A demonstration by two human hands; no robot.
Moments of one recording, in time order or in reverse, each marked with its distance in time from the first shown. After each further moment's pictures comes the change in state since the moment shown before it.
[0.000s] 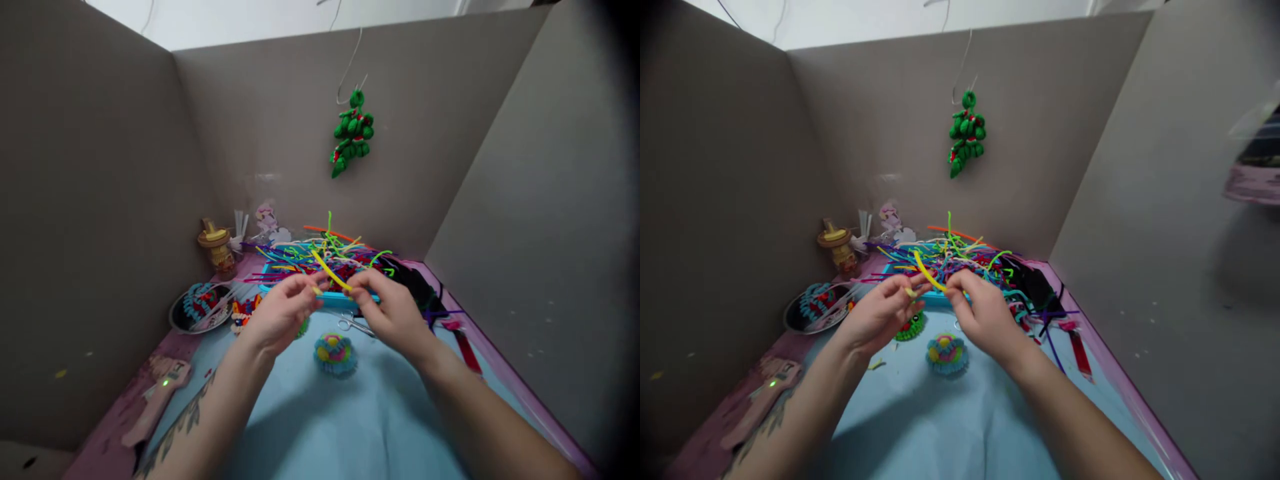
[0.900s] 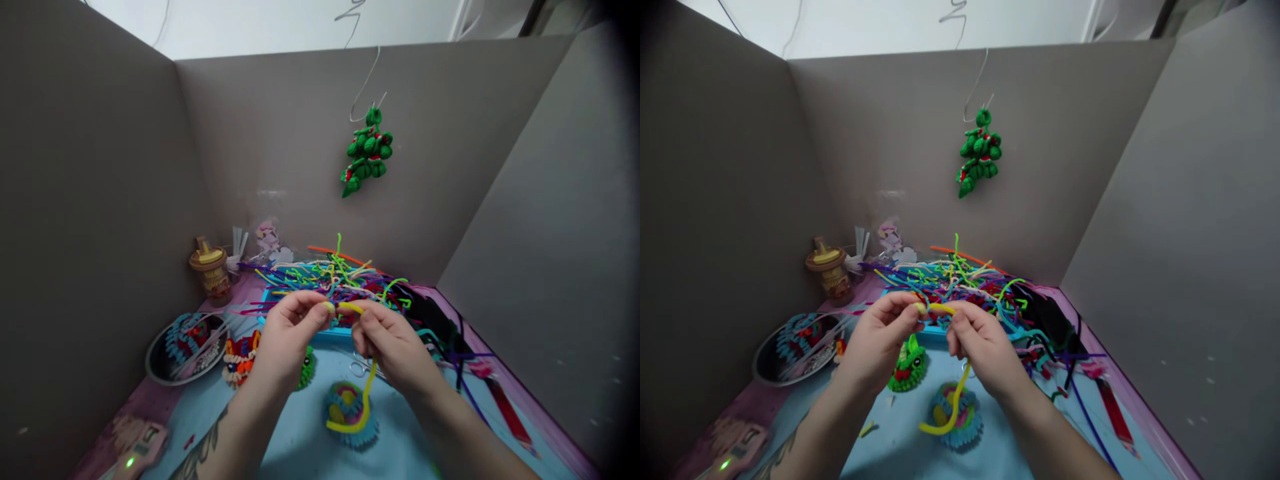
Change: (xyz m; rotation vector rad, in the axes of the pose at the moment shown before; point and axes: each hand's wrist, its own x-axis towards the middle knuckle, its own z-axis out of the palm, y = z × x) left_hand 0.041 -0.003 -0.013 0.044 0.171 0.179; right_hand 0.023 0.028 0.045 0.866 -0.058 0.480
